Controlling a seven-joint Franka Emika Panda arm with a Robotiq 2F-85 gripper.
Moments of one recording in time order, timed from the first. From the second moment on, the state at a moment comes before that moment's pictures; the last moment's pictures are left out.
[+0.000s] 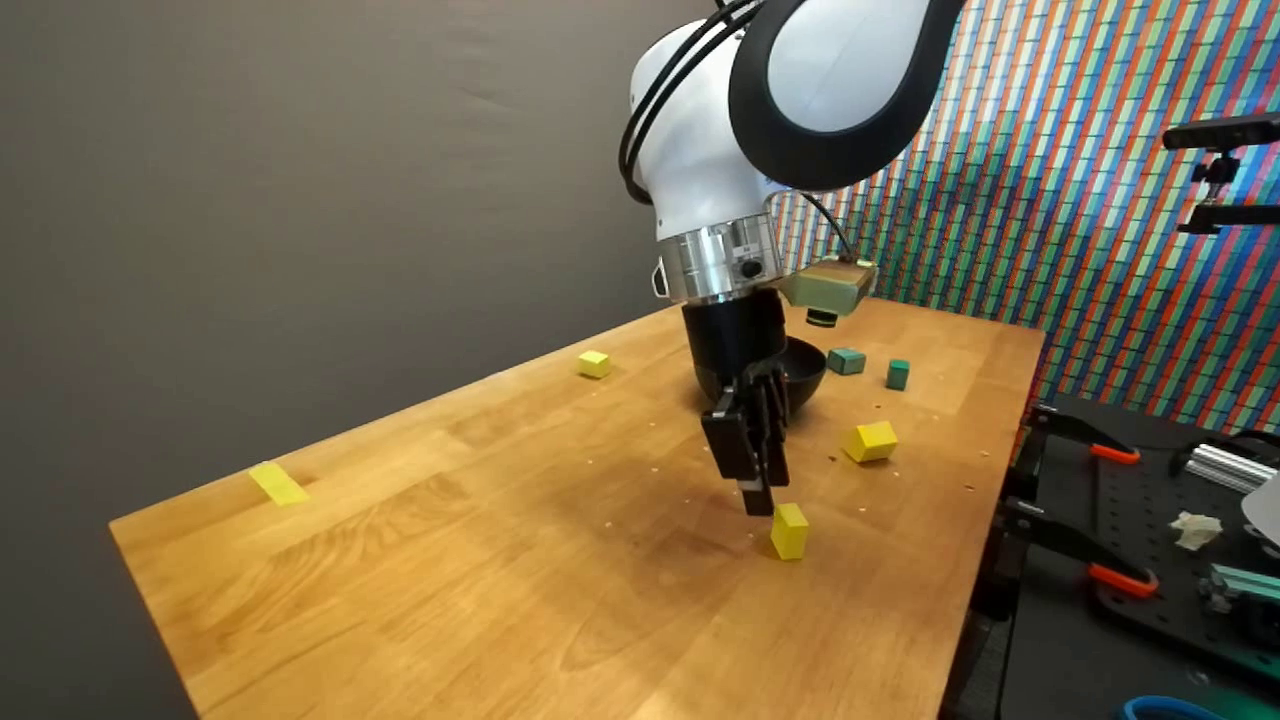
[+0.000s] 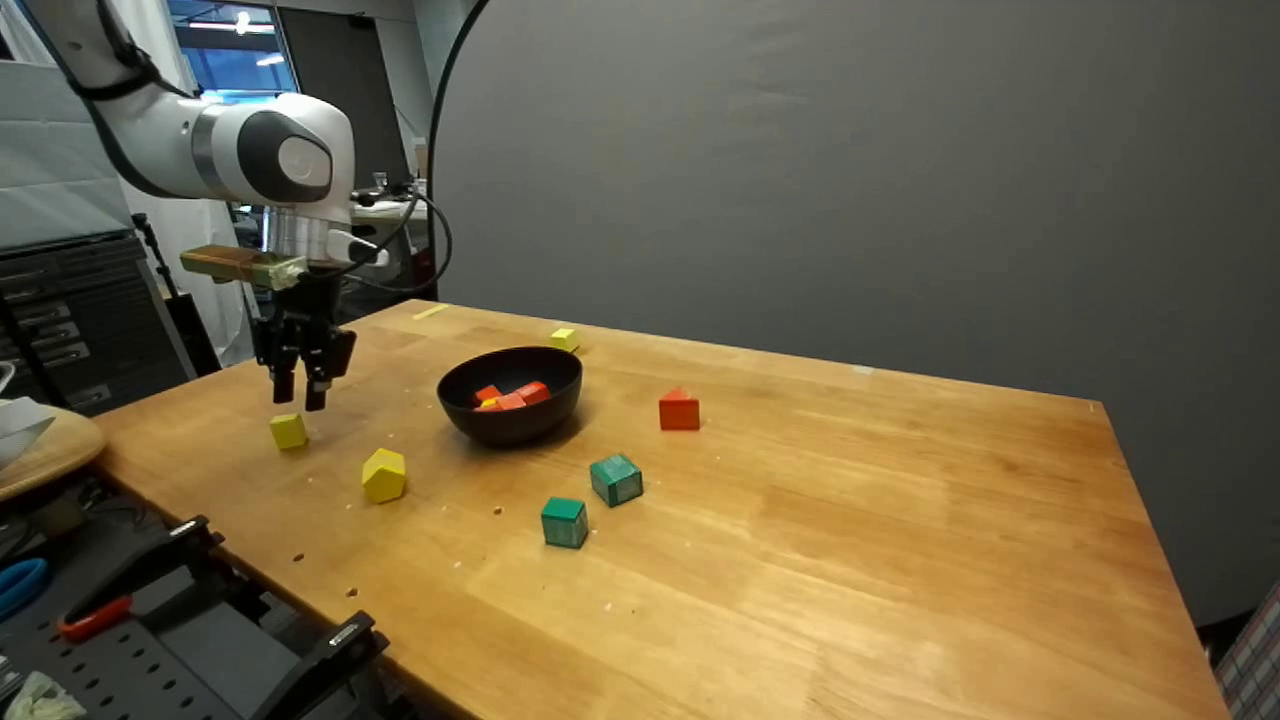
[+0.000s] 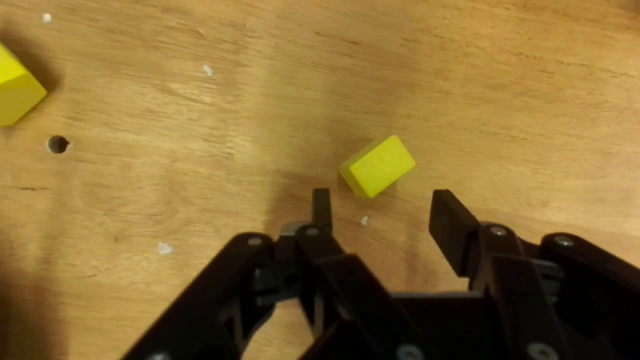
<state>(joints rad) 0.30 0.42 0.24 -2.22 0.10 2.33 0.20</state>
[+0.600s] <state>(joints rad) 0.34 0.45 0.25 -2.34 0.09 2.49 0.20</state>
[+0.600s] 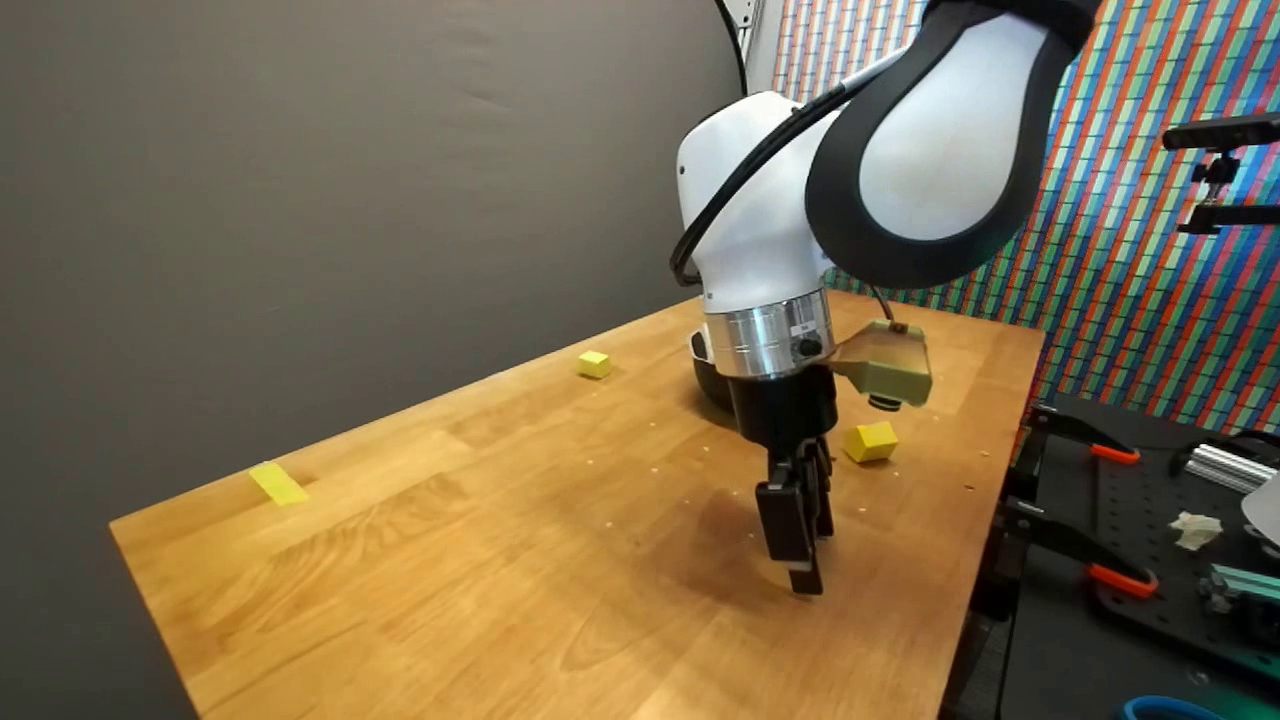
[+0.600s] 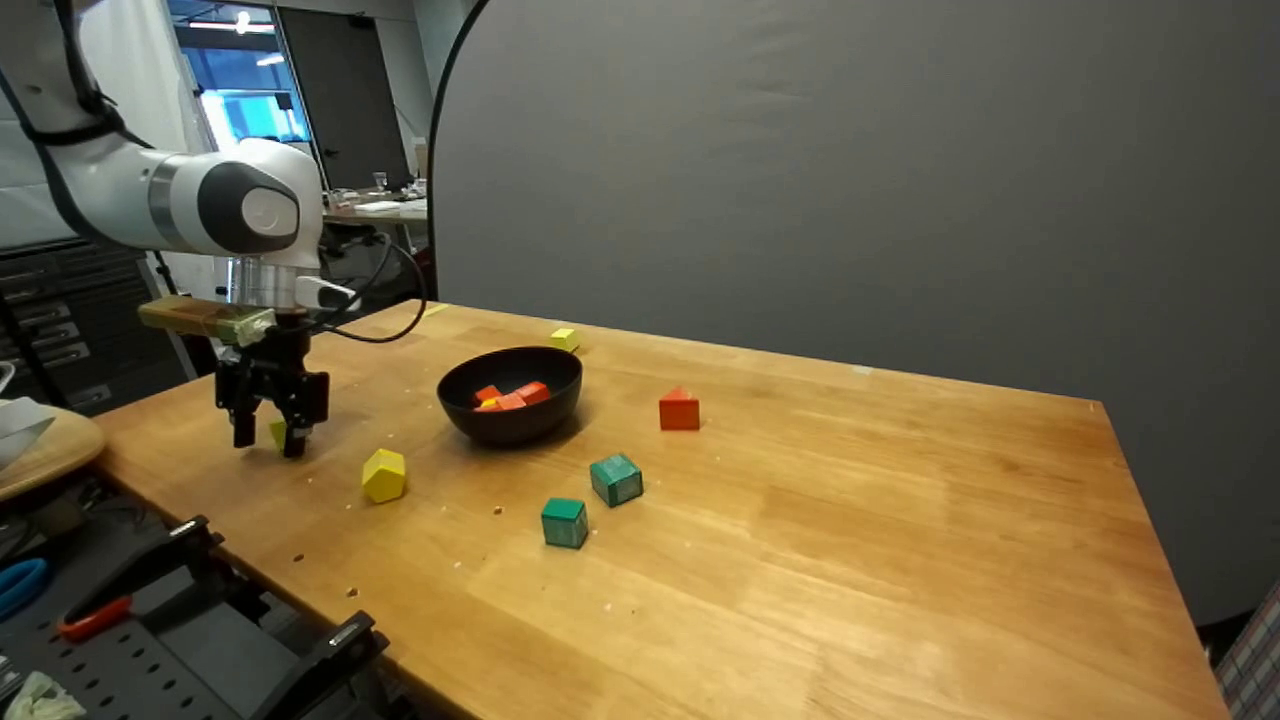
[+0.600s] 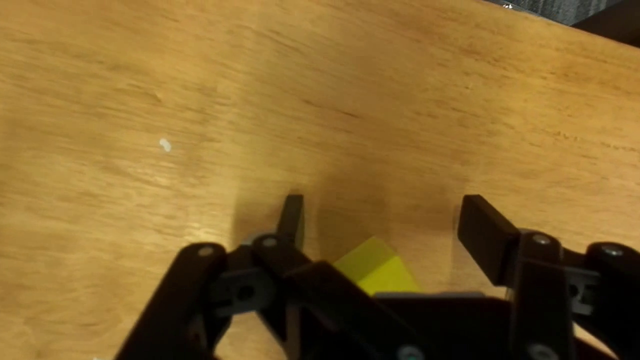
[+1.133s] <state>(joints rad) 0.34 0.41 0.27 -2.40 0.08 2.60 0.20</state>
